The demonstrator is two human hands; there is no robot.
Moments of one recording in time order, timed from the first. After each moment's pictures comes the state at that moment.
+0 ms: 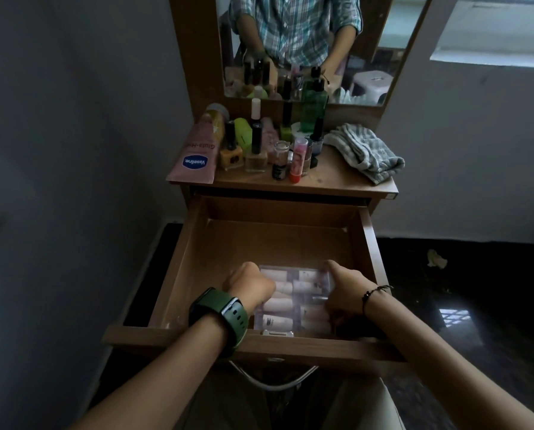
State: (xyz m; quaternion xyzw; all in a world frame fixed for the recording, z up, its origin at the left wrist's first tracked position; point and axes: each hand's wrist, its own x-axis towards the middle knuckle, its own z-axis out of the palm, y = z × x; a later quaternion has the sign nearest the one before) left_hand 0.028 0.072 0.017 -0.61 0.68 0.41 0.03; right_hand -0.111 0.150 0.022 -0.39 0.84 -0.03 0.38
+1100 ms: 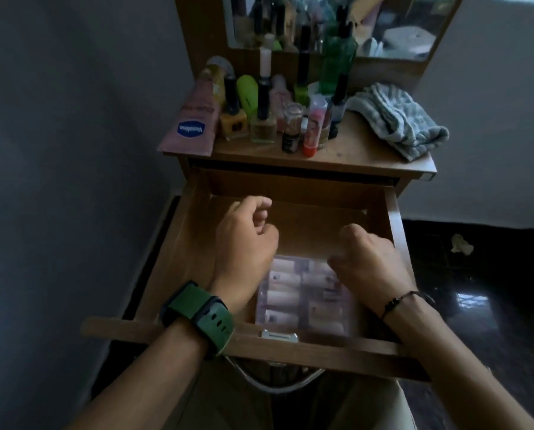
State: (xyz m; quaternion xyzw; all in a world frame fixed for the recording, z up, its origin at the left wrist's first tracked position) left_hand 0.027 0.064 0.041 -0.51 0.73 0.35 -0.29; right_hand -0.104 0.145 0.046 -0.44 0.86 -0.12 0.22
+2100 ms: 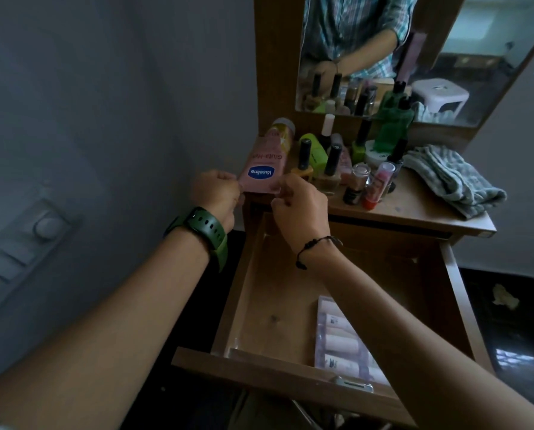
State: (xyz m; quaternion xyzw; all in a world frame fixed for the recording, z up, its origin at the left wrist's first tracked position) left_hand 0.078 -0.087 0.089 -0.61 0.46 0.50 -0.41; right_hand -0.007 -0.004 0.088 -0.50 0.74 -0.43 0.16
